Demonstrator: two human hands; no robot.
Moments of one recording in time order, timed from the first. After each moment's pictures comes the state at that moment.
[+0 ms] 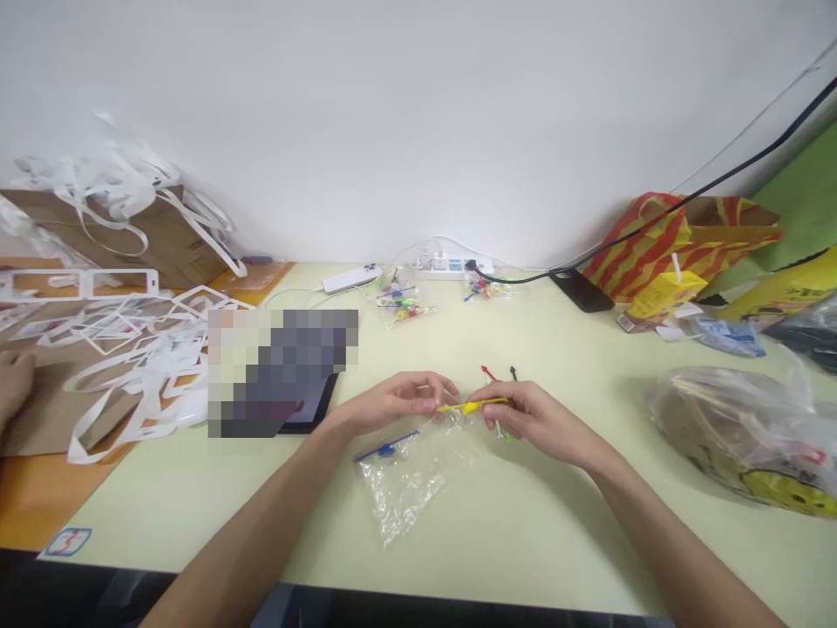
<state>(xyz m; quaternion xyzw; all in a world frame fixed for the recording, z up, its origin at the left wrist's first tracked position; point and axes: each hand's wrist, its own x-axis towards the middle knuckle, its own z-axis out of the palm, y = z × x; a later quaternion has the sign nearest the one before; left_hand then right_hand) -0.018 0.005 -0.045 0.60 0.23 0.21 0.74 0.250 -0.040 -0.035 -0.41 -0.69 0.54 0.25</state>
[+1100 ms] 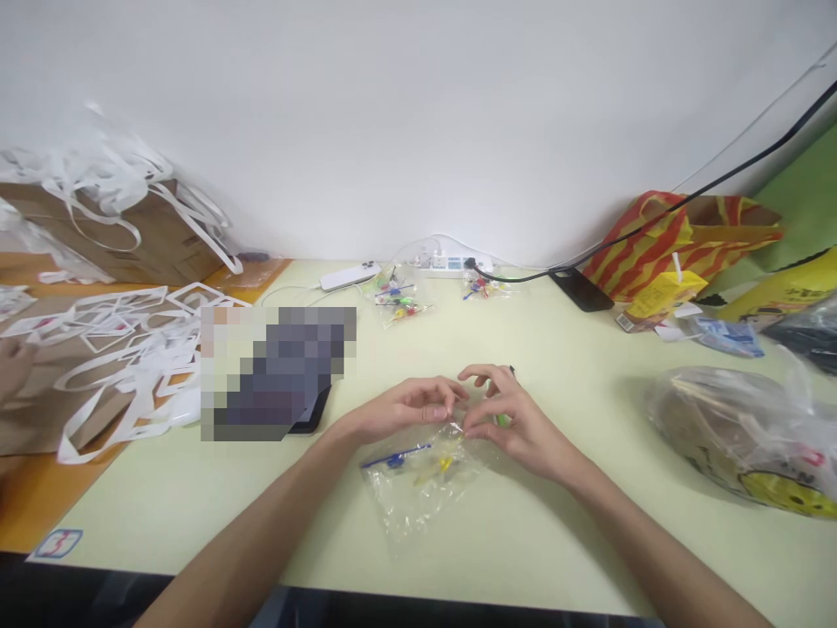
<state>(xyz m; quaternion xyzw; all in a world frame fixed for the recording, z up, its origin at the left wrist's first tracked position) -0.003 -0.003 -0.045 0.61 0.22 0.22 0.73 0.231 -0.049 -0.049 -0.39 -0.81 0.31 0.33</state>
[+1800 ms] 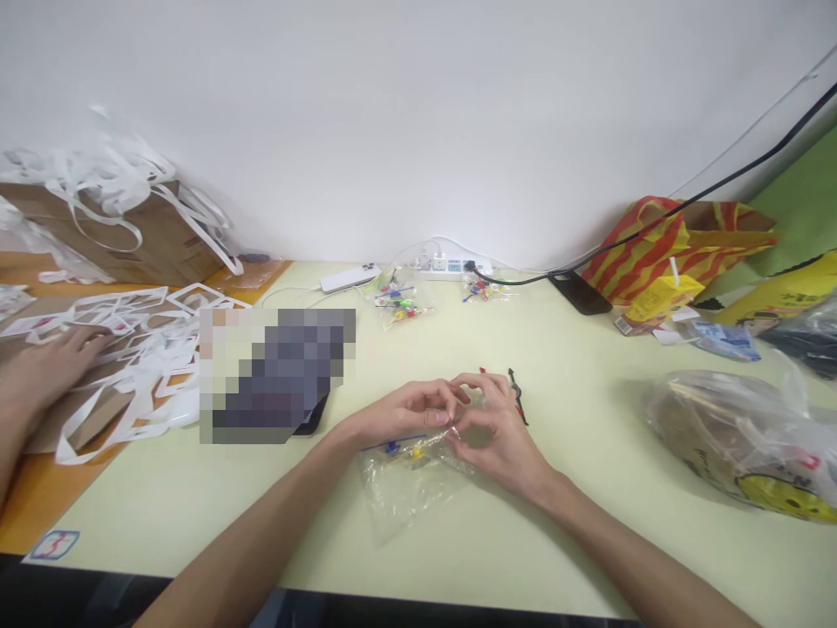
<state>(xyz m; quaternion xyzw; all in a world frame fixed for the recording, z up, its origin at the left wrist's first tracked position) -0.002 -0.005 -0.052 0.61 0.21 0.22 0.73 0.202 -0.059 -0.063 -0.44 -0.79 0.21 0.37</state>
